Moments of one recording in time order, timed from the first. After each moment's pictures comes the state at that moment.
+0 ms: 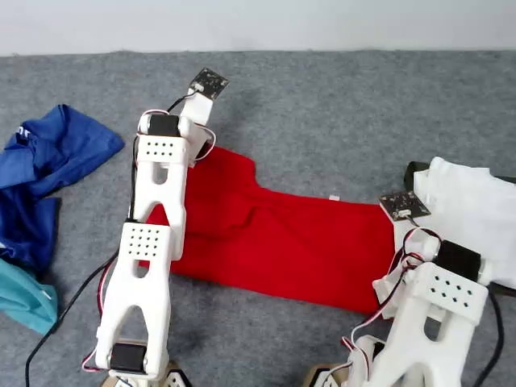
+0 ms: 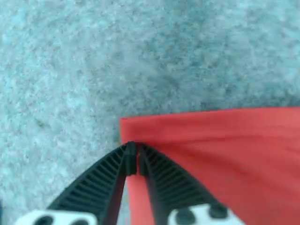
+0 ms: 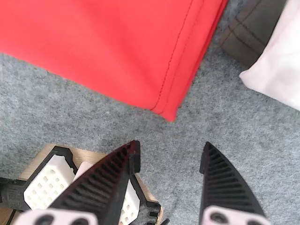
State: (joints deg) left arm 1.2 81.4 -89.1 89.6 -20.9; right arm 22.3 -44.4 50.6 91.4 36.4
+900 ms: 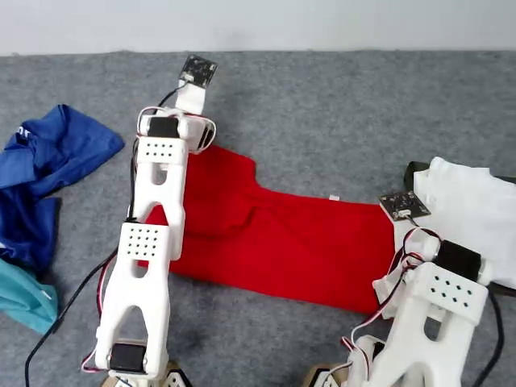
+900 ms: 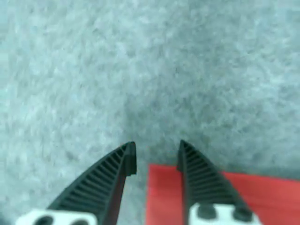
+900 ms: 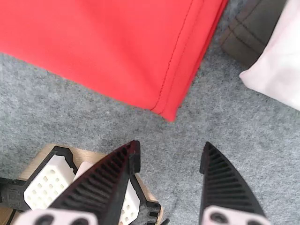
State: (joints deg) left arm 0.5 81.8 -85.3 73.0 -13.8; right arm 22.3 -44.4 50.6 91.4 36.4
